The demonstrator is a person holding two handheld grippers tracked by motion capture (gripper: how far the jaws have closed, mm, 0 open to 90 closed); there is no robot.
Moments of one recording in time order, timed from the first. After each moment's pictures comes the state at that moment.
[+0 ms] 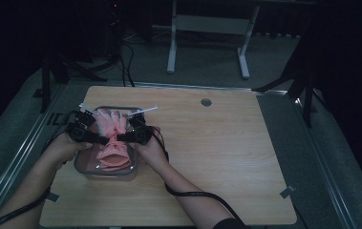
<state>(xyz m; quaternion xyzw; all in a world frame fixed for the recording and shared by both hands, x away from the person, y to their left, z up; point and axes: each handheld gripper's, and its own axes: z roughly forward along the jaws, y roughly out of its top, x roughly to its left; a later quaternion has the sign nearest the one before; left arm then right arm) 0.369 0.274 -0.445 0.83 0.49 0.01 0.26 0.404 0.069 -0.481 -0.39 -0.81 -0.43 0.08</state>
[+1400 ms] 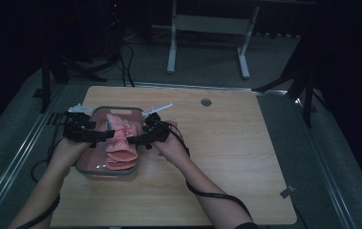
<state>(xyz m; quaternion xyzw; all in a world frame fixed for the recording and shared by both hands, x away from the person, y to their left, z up) 0.340 0.265 -0.421 0.75 0.51 0.15 0.39 0.402 0.015 -0.459 -0.30 -0.85 -0.44 0.04</state>
